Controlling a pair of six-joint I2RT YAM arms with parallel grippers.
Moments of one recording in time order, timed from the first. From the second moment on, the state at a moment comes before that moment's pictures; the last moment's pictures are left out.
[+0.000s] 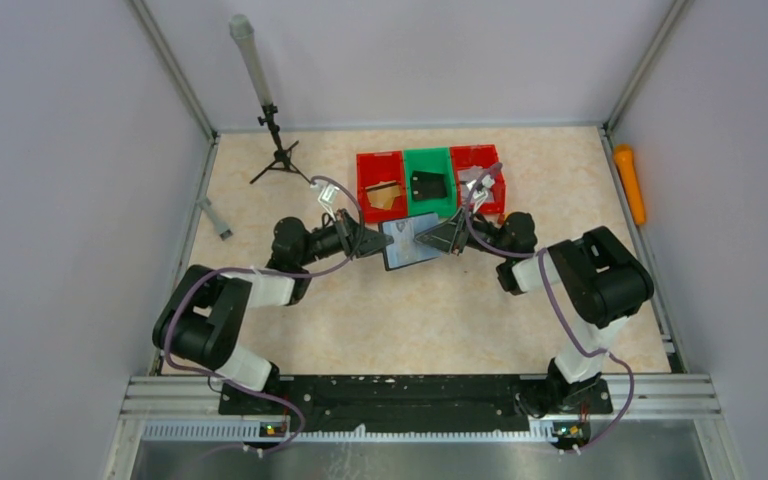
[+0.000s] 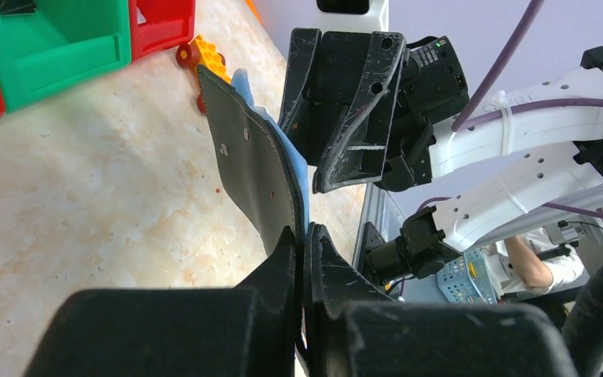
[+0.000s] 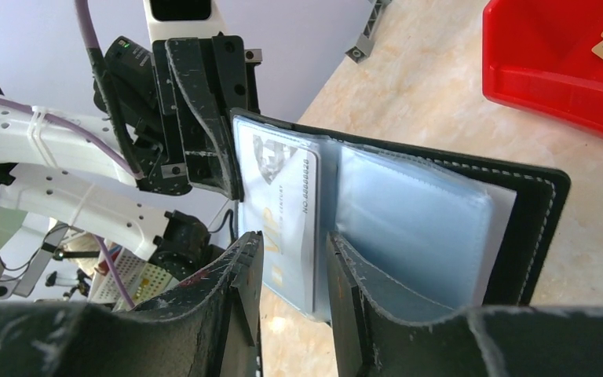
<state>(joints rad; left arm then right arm) -0.35 1.54 0.50 1.12 0.83 -0.95 0.39 1.77 0.57 1.36 -0.84 1.00</state>
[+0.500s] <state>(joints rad) -0.34 1.51 0.48 1.18 0.82 -0.98 0.40 1.82 0.57 1.43 -0.88 1.06</state>
